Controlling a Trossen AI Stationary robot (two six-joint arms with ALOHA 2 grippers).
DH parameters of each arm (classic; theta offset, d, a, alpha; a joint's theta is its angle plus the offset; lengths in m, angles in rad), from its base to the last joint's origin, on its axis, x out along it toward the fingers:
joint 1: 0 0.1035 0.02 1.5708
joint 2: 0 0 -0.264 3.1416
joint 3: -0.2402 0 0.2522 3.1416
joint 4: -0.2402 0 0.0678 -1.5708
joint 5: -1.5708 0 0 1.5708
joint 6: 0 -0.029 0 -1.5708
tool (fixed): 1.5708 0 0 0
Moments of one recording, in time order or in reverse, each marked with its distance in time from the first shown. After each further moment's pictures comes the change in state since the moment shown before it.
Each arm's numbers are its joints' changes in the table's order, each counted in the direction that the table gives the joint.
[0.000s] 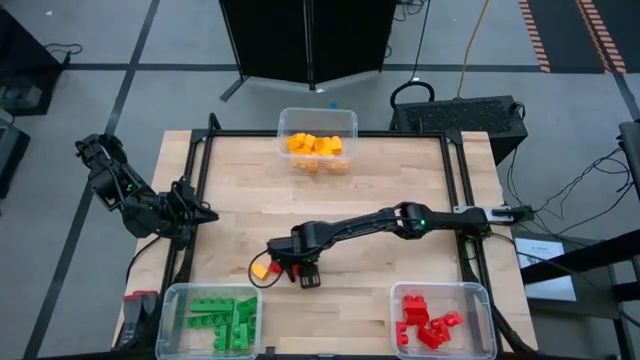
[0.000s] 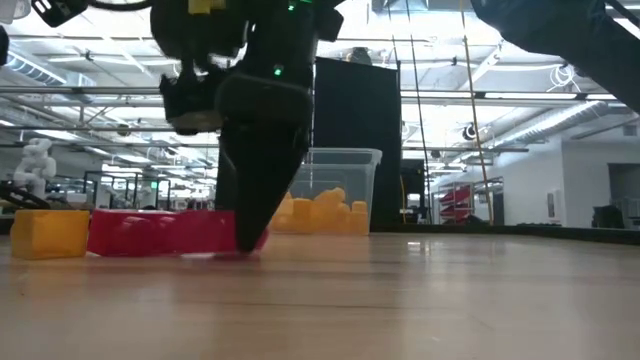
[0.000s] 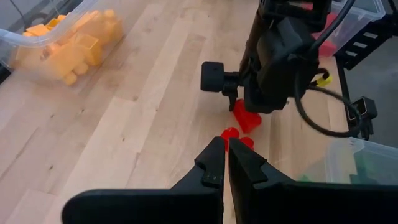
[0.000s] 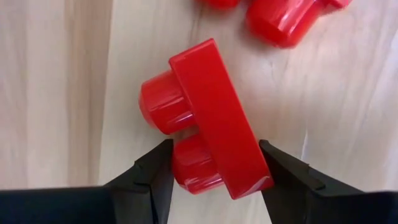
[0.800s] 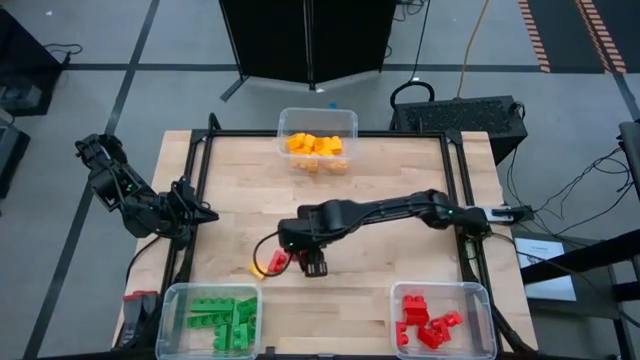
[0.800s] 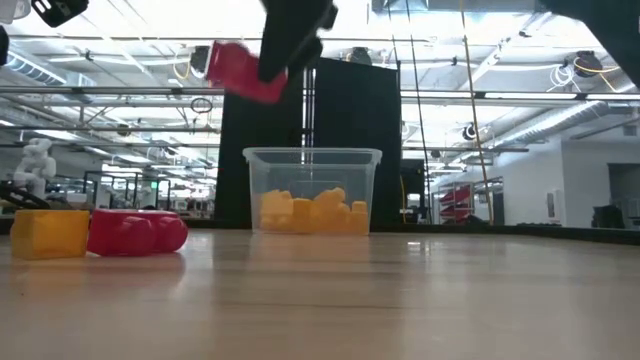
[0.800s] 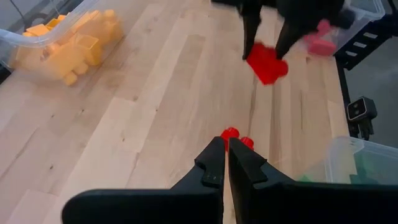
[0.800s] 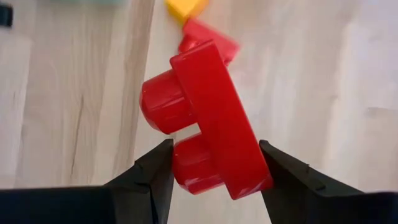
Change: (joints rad) left arm 0.000 0.000 0.000 0.000 0.000 0.000; right arm 0.002 0.259 -0.003 -0.094 -0.086 -0.027
